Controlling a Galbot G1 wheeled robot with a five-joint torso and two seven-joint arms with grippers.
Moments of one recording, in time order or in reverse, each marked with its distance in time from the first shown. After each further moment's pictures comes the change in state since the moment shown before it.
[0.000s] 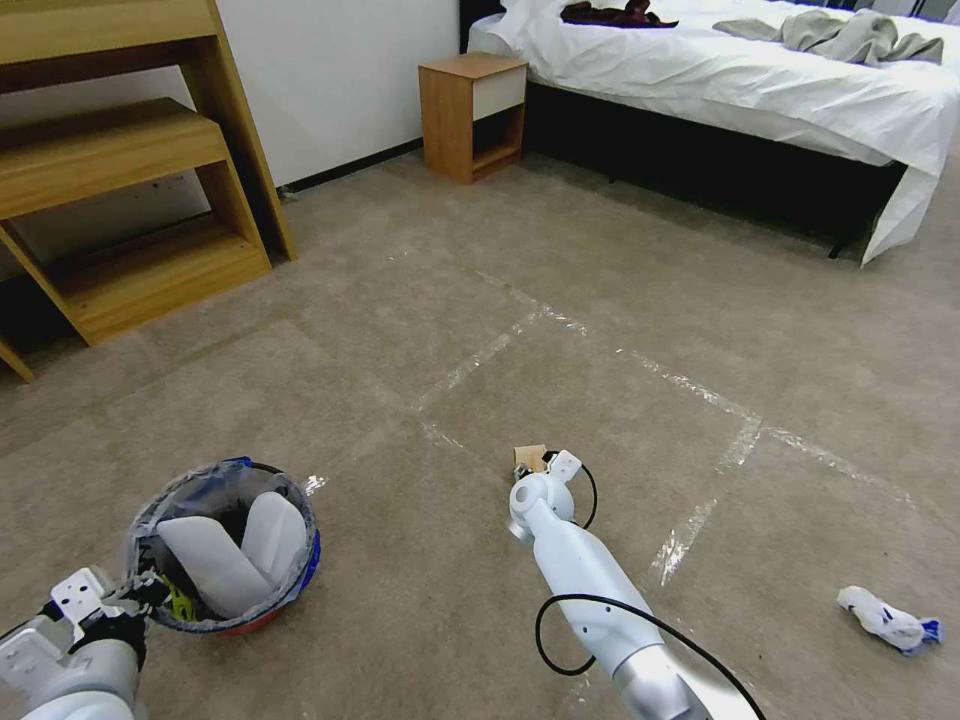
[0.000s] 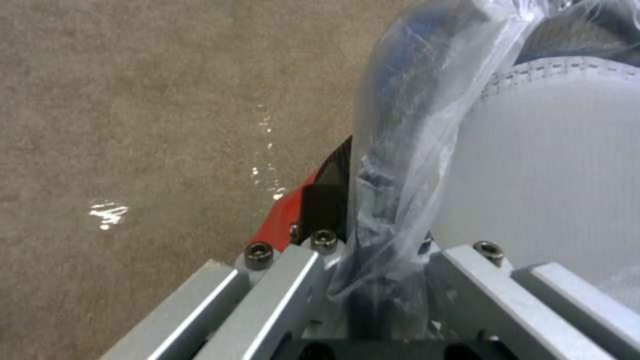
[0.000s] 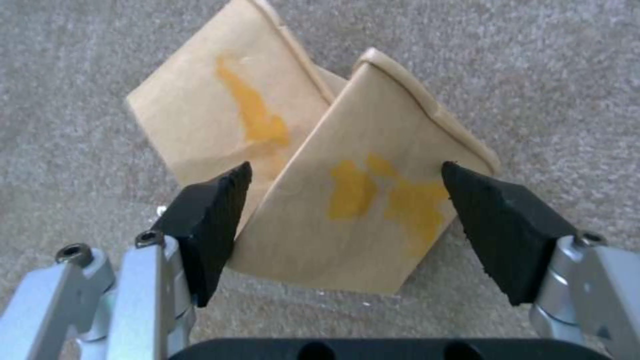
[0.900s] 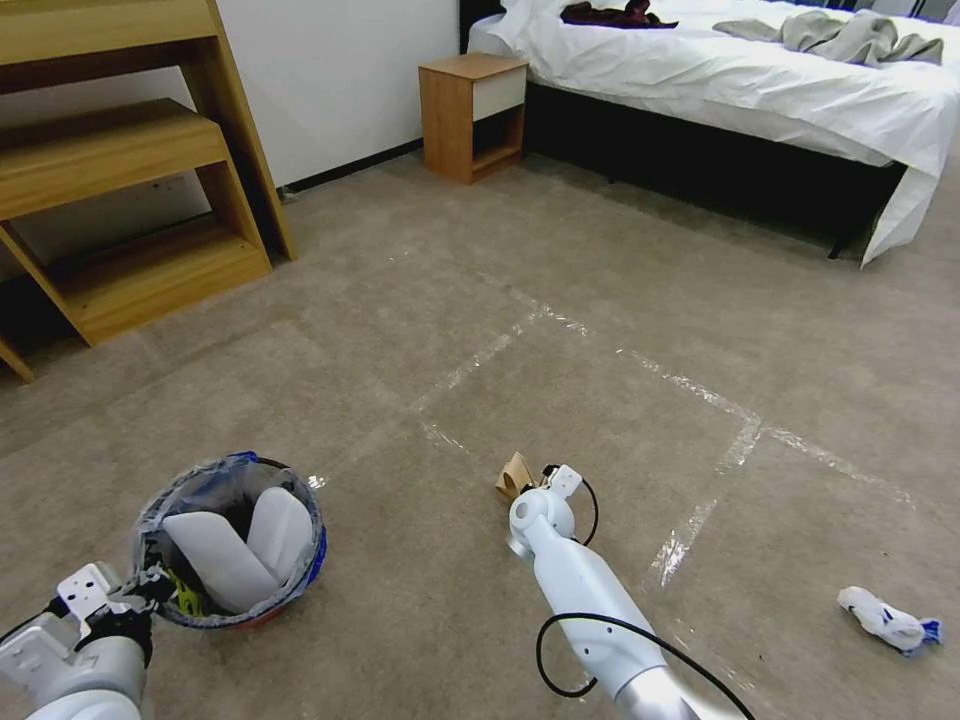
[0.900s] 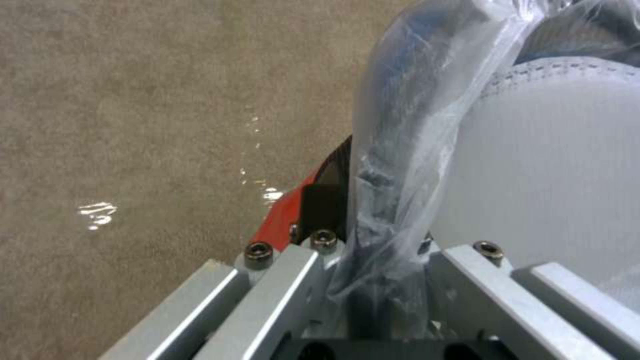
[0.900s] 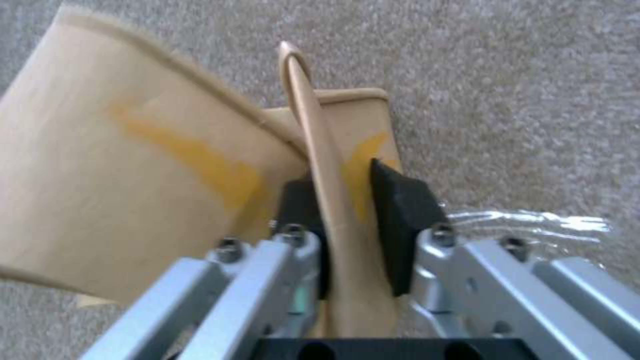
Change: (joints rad) left arm 0.007 -0.010 0.017 -0.023 0.009 -0.005 -0.002; right arm -0.062 0.000 -0.002 0.045 -0.017 -0.015 0.017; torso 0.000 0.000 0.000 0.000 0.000
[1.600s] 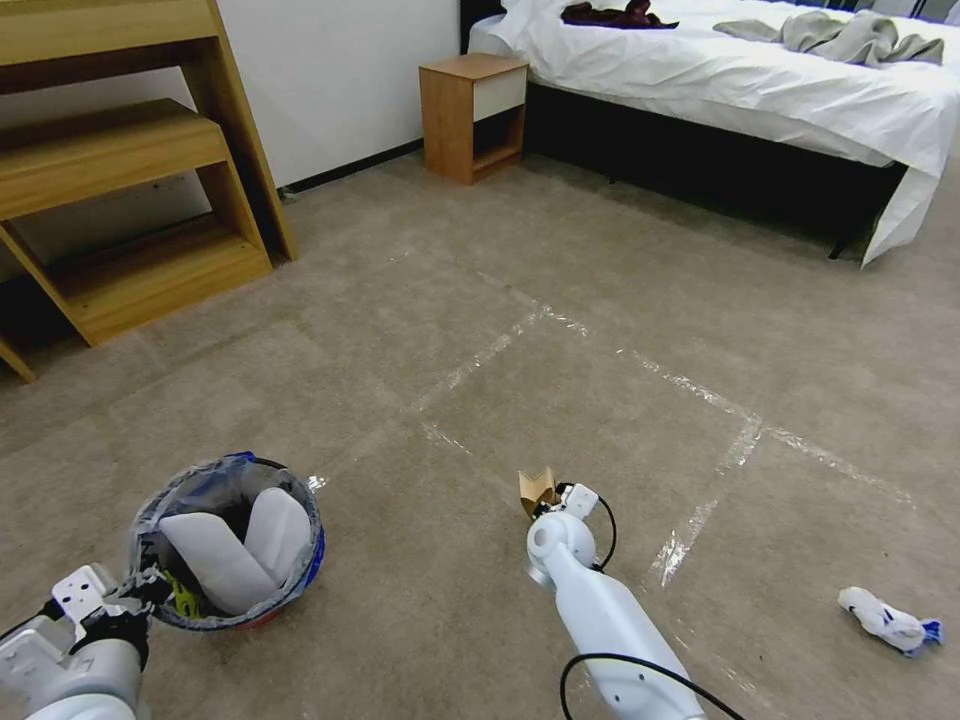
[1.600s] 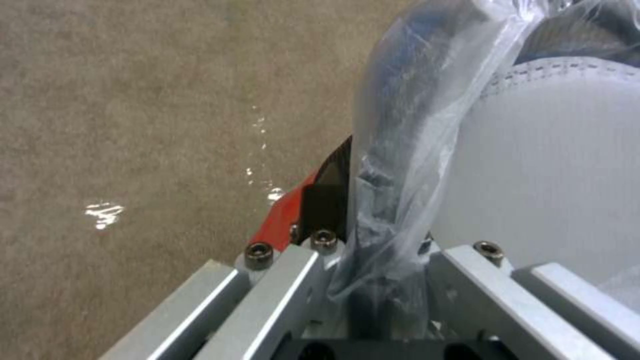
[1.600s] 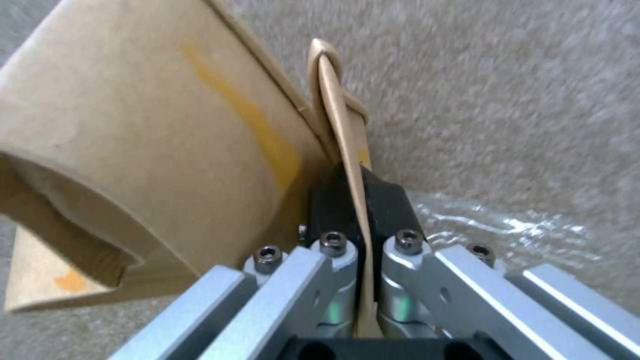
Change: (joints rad) left arm 0.004 -0.004 -0.009 -0.001 0.000 0.002 0.000; right arm -0.139 -0.109 -0.023 0.217 0.003 -0.063 -0.003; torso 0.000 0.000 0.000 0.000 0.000
